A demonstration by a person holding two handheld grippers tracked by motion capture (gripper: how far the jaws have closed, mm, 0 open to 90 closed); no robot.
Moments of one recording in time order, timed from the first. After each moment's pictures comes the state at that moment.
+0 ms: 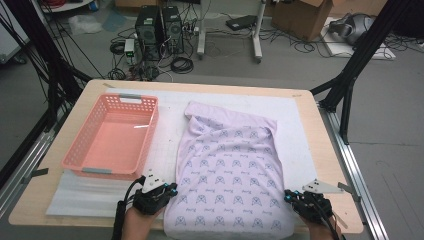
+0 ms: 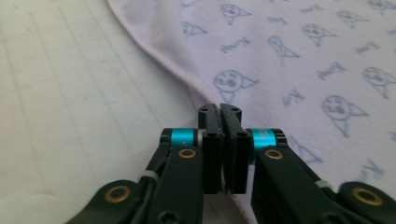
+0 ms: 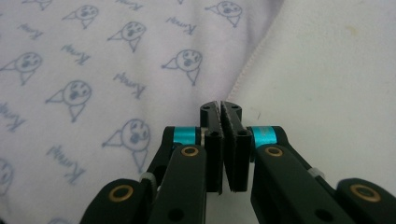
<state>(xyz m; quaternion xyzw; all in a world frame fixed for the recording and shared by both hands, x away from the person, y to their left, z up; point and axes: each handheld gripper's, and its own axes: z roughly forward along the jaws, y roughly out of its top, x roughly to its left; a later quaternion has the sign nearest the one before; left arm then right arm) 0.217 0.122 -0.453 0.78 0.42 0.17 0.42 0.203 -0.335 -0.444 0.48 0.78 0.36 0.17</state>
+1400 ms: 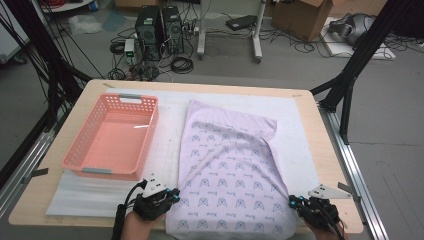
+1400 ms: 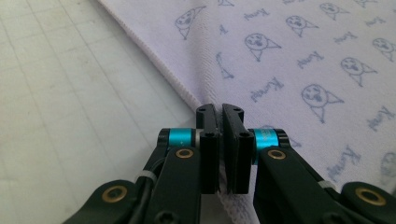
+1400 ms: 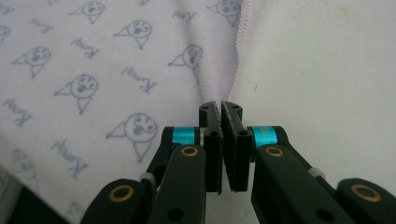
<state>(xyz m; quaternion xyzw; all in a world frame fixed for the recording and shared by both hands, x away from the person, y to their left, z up) 0.204 0.122 -0.450 0.79 0.42 0.13 0.43 0.187 -0.345 -0.440 0.49 0.78 0.35 0.17</state>
